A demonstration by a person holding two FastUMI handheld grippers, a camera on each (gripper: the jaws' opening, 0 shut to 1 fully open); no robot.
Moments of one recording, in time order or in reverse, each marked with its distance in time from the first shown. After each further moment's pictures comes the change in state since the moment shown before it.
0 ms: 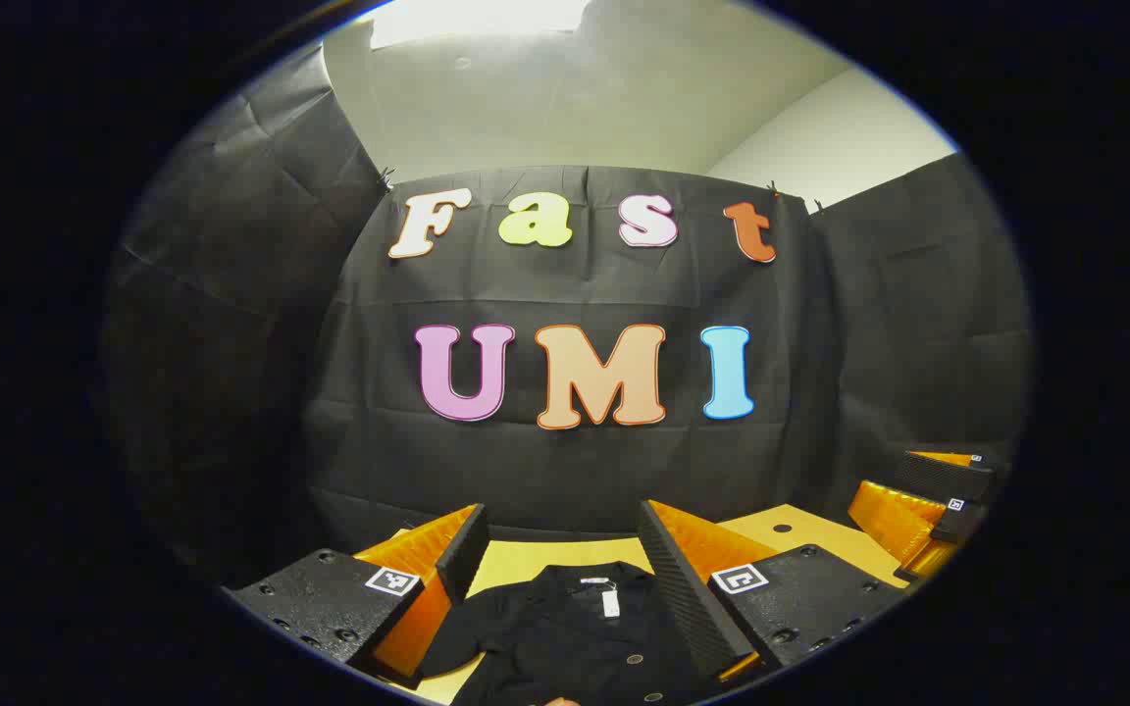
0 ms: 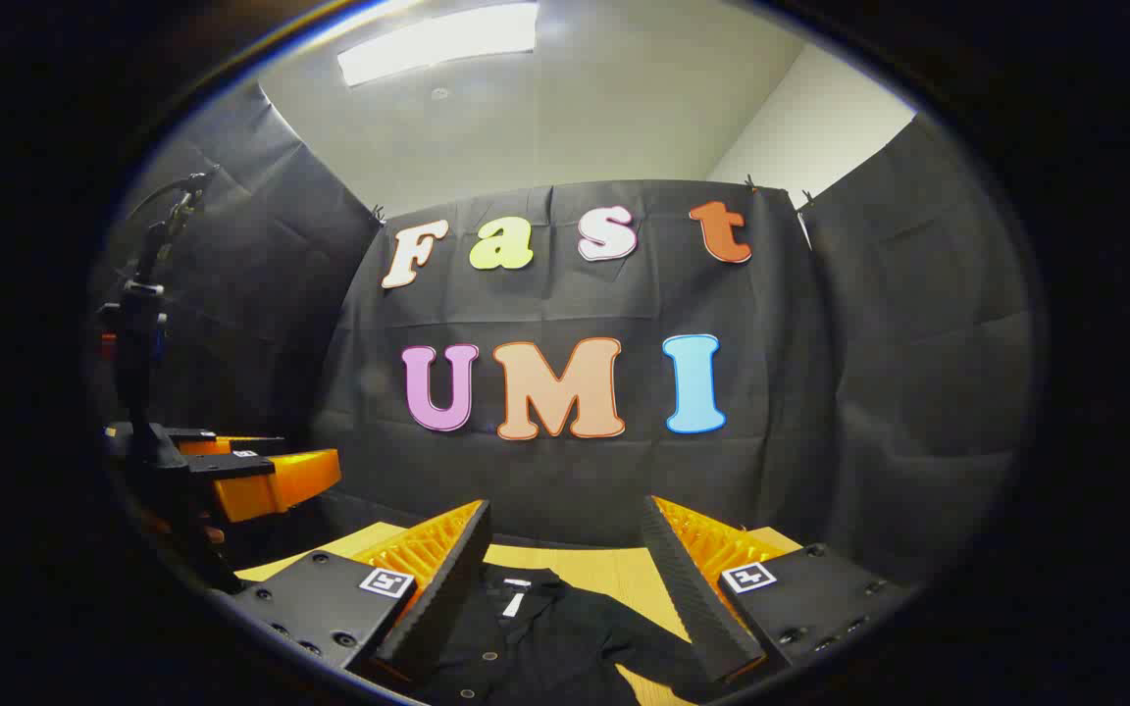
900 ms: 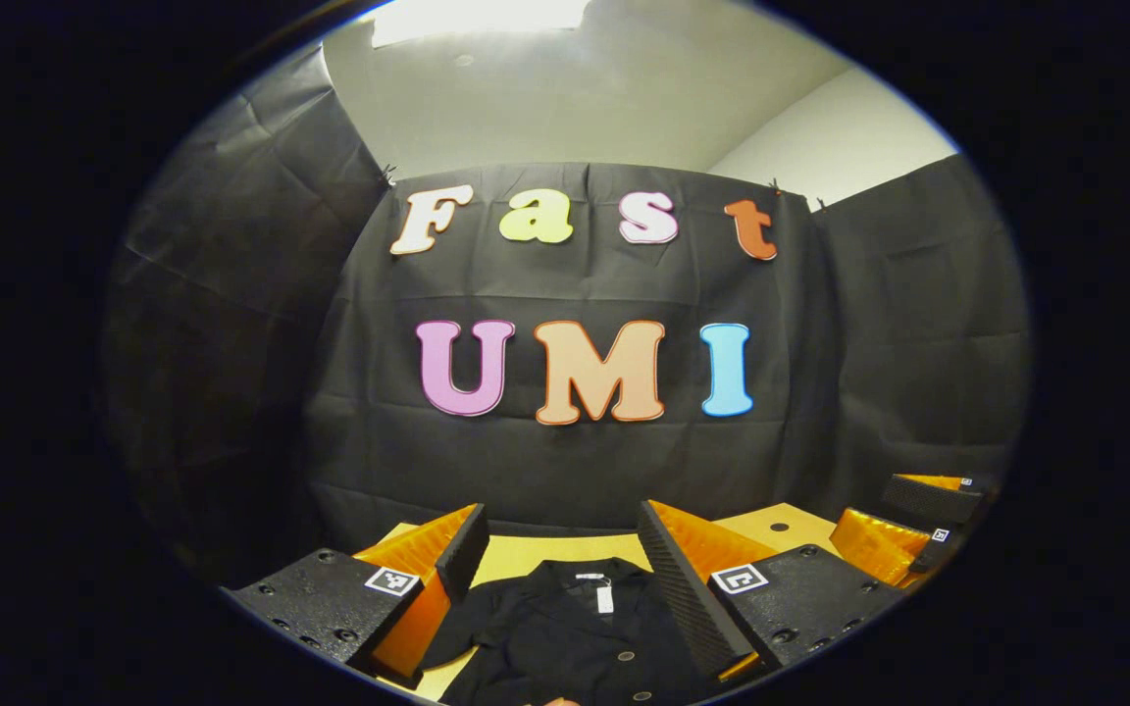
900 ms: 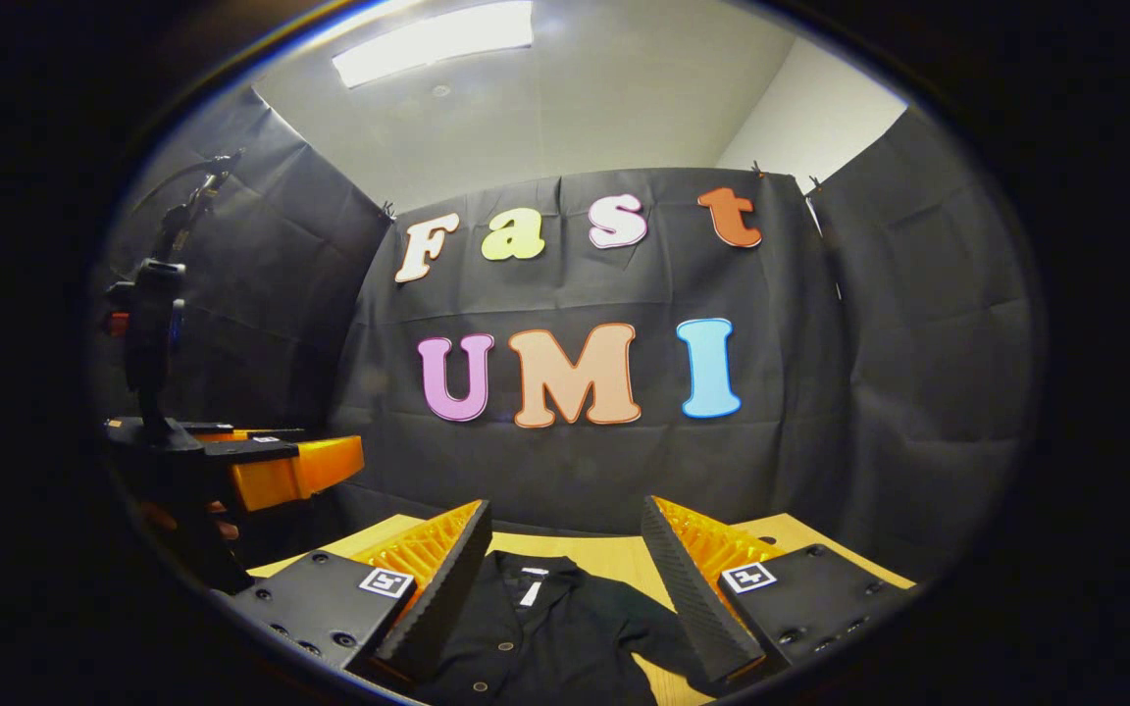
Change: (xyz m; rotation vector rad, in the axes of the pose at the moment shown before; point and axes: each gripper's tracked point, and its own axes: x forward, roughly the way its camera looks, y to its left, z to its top) left arm -0.006 0.000 -0.009 0.001 0.025 0.047; right arm -0.004 0.007 -0.024 0.016 0.047 0.062
